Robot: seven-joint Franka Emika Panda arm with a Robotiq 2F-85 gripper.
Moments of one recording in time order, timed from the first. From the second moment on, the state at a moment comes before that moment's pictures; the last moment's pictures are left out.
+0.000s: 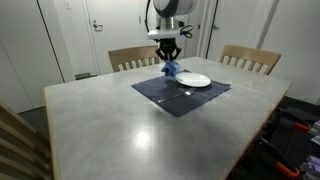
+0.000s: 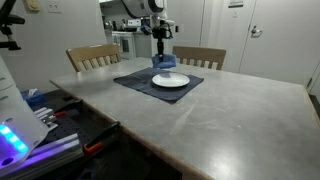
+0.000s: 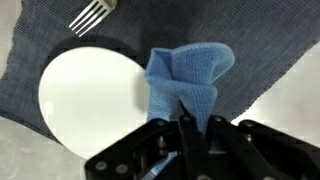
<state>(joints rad) 0.25 0.65 -0.17 -1.64 -0.02 2.20 1.09</state>
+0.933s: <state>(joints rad) 0.24 0.50 -0.21 -1.87 -0.22 2.02 1.64</state>
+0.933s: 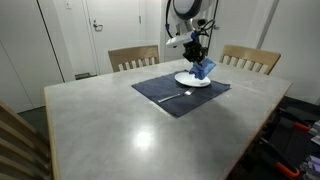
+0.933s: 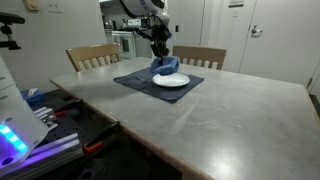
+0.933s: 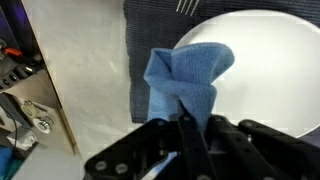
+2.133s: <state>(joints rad) 0.10 0.51 -0.14 -1.93 -0.15 2.17 1.70</state>
